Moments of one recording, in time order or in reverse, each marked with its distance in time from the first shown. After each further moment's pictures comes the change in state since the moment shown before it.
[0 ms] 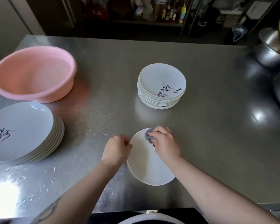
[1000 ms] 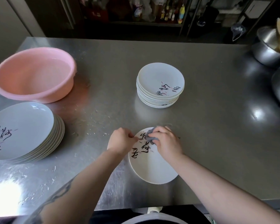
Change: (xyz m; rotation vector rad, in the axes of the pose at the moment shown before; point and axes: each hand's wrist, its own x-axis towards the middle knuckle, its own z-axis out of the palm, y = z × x) left_hand 0.015 0.020 -0.004 0.001 -0.076 -0.017; right_hand -0.002 0.004 -0.007 0.010 -0.071 -0.036
